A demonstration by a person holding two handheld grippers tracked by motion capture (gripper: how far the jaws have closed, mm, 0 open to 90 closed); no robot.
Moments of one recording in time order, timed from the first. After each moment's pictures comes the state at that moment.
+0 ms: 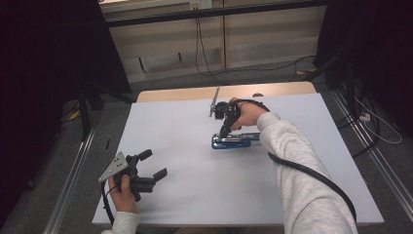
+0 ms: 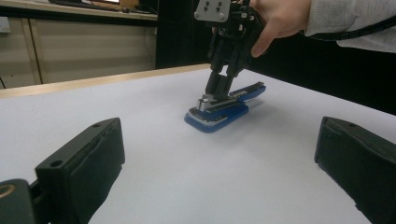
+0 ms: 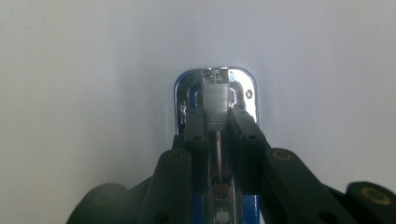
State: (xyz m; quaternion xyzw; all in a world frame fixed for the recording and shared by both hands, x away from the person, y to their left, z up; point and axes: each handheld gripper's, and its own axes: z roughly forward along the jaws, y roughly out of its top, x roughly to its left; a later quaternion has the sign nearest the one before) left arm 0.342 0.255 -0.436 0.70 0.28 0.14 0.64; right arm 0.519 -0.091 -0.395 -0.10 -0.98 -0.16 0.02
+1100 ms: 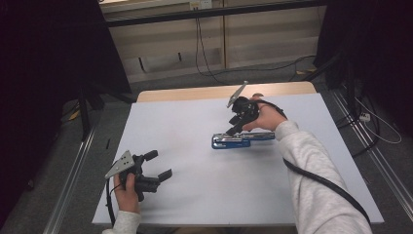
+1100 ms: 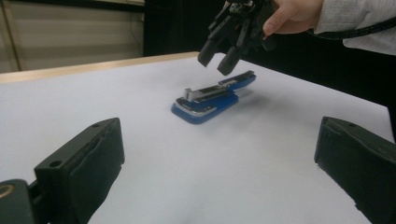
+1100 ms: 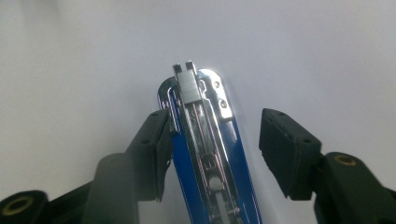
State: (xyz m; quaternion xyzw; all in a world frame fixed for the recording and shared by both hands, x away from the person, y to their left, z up) left arm 0.349 0.240 -0.440 0.73 0.27 0.09 0.63; right arm 0.504 -0.151 -0.390 -0.21 -0.93 -0.30 -0.01
